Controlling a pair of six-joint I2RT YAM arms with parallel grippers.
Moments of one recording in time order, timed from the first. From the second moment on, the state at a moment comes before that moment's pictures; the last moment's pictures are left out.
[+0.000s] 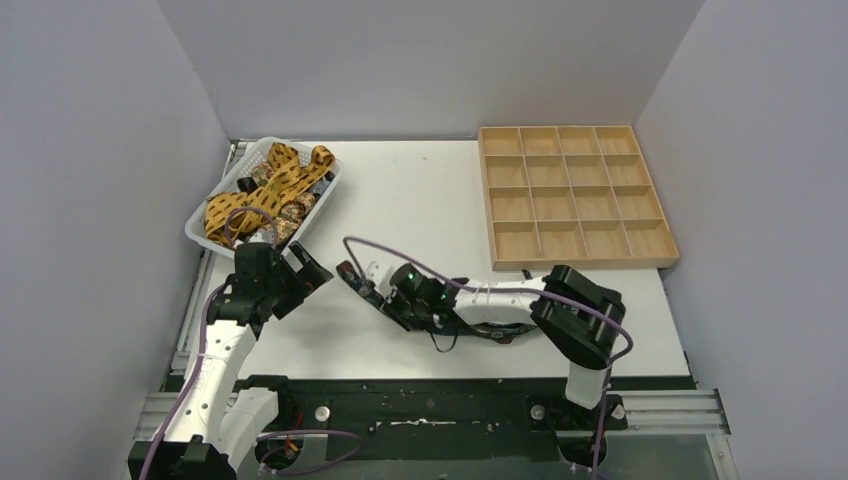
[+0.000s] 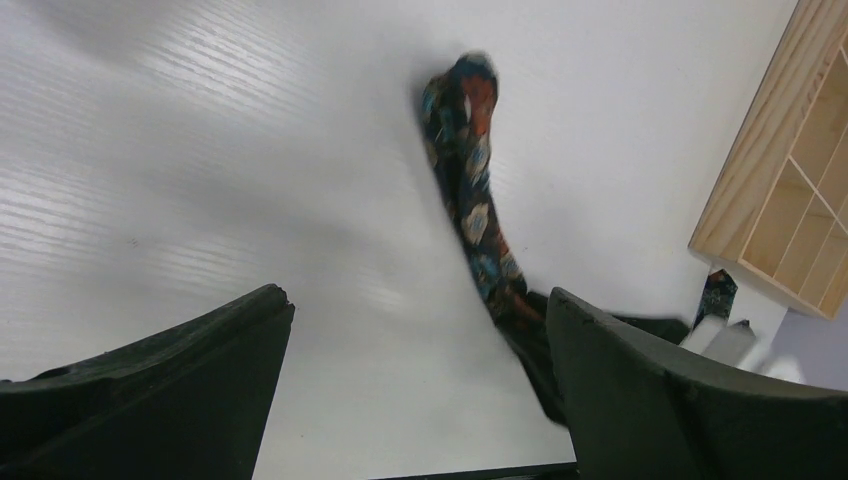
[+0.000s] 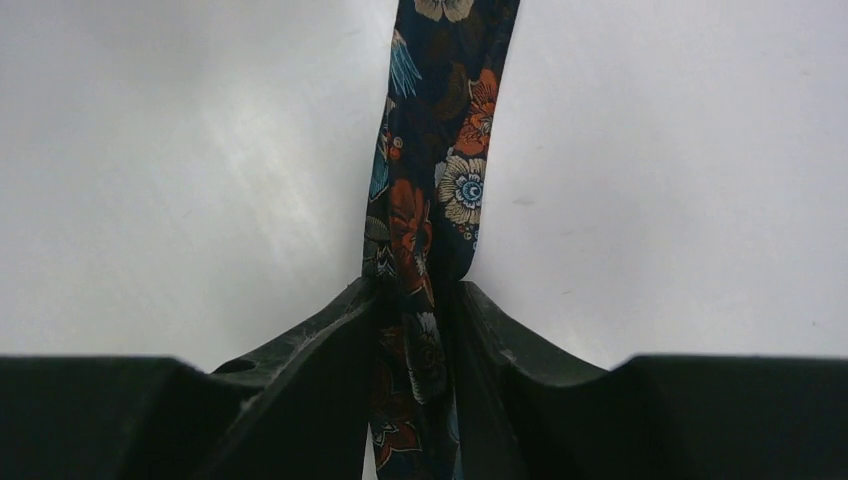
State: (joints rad) left arm -0.05 0.85 0.61 -0.57 0.15 -0.74; right arm 0.99 1.87 1.08 -0.10 -0.04 -0.04
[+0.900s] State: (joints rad) left arm -0.09 0.77 0.33 -0.44 0.25 -0.92; right arm 1.15 1.51 0.66 0.11 0.20 -0.05
